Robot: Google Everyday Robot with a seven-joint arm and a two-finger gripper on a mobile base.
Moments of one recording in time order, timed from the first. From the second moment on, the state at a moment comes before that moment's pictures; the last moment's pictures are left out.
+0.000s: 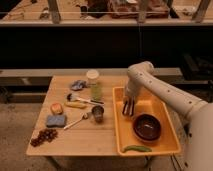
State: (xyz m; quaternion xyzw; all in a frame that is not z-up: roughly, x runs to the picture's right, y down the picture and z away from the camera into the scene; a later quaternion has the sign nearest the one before) arm 0.139 0.058 0.883 -0.20 -0.25 -0.62 0.72
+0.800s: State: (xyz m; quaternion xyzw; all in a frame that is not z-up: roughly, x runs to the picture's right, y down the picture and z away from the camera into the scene) arm 0.121 0.089 0.868 -0.20 -0.28 -0.60 0.72
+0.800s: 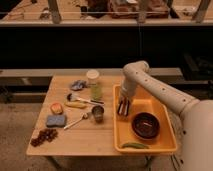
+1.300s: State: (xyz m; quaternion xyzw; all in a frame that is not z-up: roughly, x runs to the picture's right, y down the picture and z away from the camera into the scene) arm 0.131 0.137 0.876 -0.23 -0.30 -0.58 0.73
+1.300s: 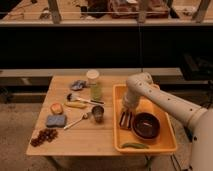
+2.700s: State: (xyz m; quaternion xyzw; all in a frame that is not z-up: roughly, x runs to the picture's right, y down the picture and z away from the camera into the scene) arm 0.148 0.092 0.854 -0.19 -0.29 -0.54 0.77
